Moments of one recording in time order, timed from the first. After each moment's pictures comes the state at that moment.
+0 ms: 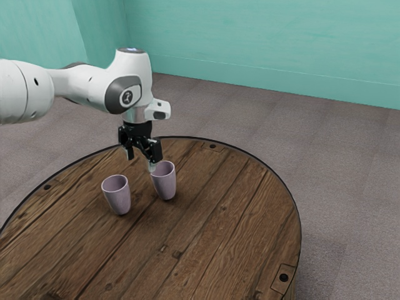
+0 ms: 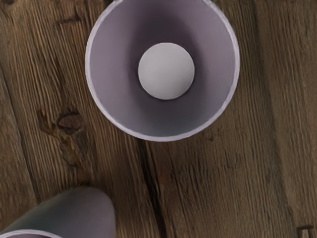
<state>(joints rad) -0.05 0.30 0.05 -1.75 0.06 1.93 0.16</state>
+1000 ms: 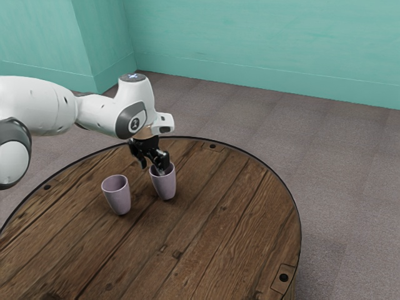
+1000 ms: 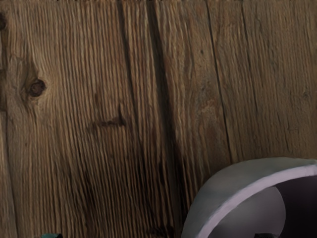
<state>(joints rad) 0.00 0.50 0.06 -1.70 0.05 2.25 0.13</state>
